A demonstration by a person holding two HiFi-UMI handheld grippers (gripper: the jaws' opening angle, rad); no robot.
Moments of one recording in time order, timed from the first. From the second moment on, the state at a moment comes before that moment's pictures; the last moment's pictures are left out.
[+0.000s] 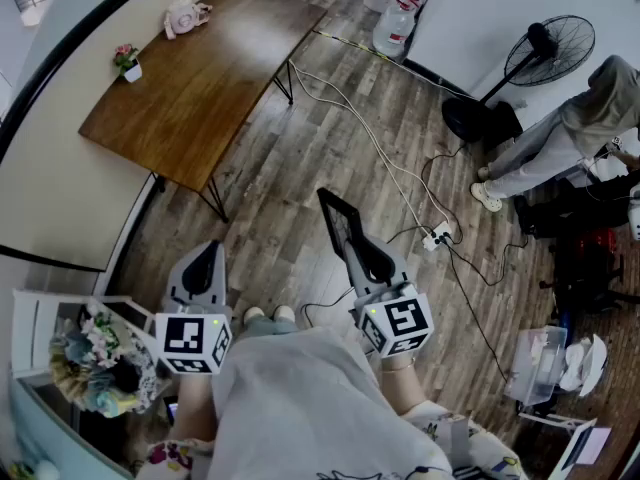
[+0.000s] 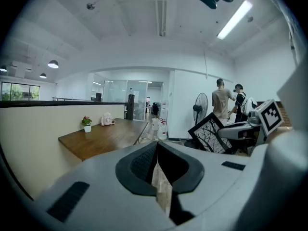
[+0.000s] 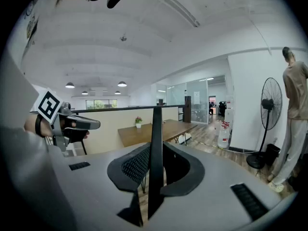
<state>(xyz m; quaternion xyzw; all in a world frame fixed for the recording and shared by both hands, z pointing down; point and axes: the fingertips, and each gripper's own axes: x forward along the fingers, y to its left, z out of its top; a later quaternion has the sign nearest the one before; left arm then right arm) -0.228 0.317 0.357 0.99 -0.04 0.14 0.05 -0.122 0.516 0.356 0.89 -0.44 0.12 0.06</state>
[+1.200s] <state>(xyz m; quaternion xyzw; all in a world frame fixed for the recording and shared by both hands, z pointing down) -0.150 0.282 0.381 0.98 -0.06 0.17 0.03 -0.045 0.494 0.382 0.89 -0.44 0.16 0.03</state>
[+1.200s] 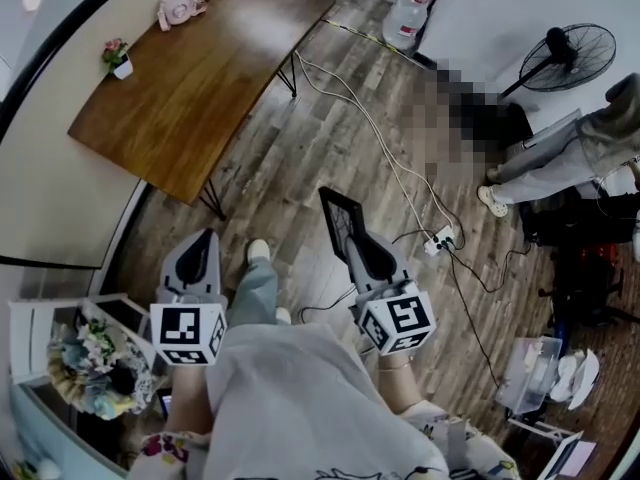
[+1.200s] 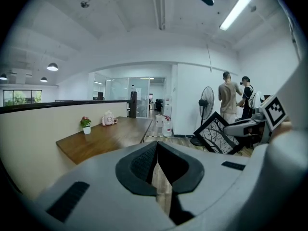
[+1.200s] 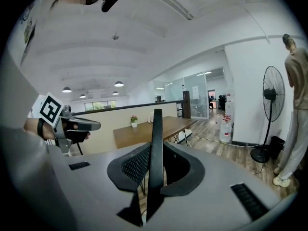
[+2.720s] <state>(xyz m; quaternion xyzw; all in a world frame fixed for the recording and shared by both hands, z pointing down) 0.002 0.069 0.391 0.98 -0.09 0.16 0.07 0.114 0.274 0.380 0.86 -0.47 0.16 0.05</state>
